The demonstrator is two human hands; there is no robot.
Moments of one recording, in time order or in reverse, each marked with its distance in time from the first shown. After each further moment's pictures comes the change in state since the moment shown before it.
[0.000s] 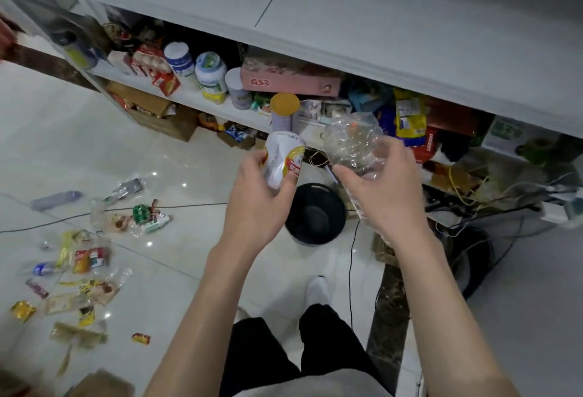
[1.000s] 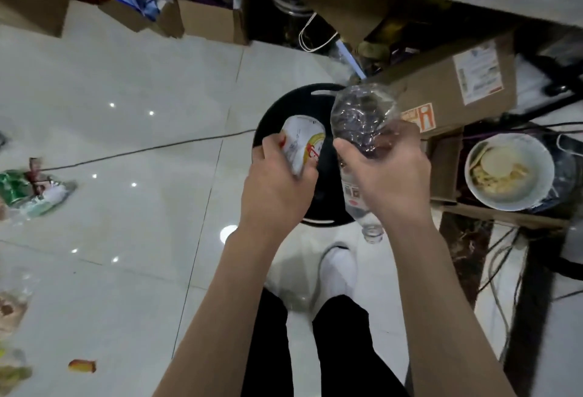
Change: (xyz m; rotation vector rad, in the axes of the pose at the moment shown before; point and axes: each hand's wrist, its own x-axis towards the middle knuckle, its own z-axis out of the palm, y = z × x) left_hand 0.177 -0.359 0.352 0.227 -0.350 -0.245; right_hand 0.144 0.352 0.372 0.074 0.001 0.448
